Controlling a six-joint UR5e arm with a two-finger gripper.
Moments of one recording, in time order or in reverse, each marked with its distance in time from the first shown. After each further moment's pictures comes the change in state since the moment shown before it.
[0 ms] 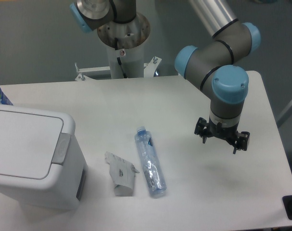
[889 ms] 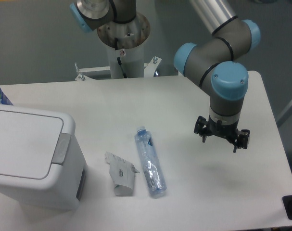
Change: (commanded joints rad) arm 0.000 0.063 -0.005 -0.012 -0.073 -0.142
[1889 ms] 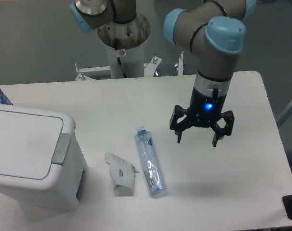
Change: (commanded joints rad) arm -0.034 0.135 0.018 -0.005 -0.368 -0.423
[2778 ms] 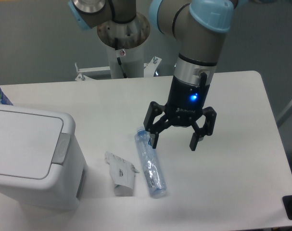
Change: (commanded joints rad) arm -0.074 0.000 0.075 0.002 -0.084 -0.232
